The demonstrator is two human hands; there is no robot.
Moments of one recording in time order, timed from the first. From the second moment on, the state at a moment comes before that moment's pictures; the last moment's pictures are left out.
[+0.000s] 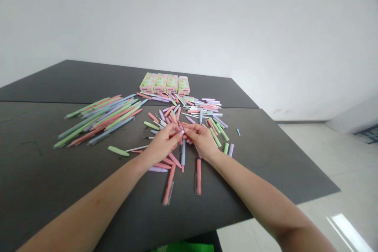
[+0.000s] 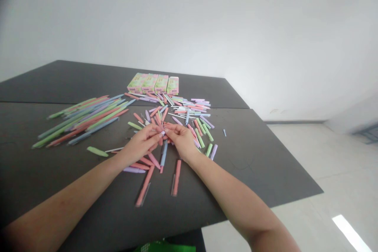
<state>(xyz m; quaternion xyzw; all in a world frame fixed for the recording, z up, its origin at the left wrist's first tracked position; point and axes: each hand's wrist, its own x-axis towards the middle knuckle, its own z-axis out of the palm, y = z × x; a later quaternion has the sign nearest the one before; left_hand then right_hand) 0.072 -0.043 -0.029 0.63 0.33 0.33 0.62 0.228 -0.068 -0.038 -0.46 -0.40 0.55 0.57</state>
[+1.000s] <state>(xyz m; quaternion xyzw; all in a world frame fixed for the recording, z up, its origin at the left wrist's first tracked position) 0.071 -0.042 -0.024 0.59 0.33 0.37 0.64 0.272 -0.036 -0.010 -0.60 -0.68 0.10 0.42</state>
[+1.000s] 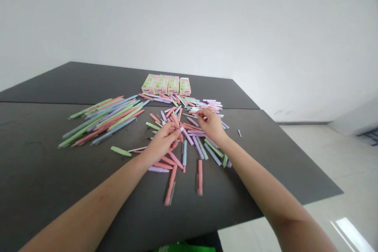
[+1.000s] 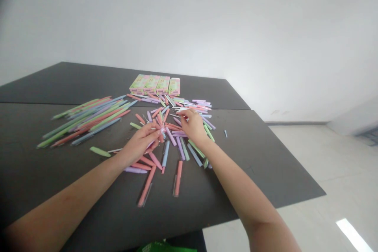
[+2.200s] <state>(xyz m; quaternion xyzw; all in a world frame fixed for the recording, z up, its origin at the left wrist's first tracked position) 0.069 -0.045 -0.013 0.57 0.34 0.38 0.64 0.283 -0.037 0.005 -0.46 -0.63 0.42 0.47</state>
